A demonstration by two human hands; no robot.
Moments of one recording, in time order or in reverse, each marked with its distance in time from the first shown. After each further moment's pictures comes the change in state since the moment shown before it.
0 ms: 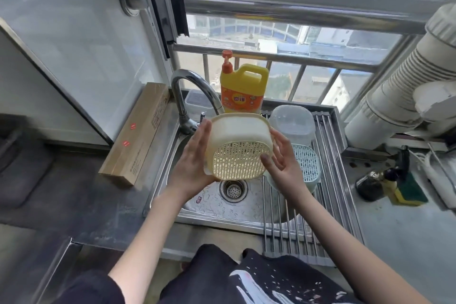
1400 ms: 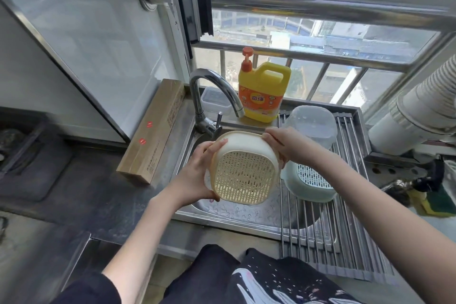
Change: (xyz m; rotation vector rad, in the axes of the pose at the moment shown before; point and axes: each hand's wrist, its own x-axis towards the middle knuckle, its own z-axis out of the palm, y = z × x) left_hand -0.012 -0.035 -0.028 -0.104 -0.245 -0.109; right_hand 0.088 -0.046 0.006 -0.921 -0.502 -0.034
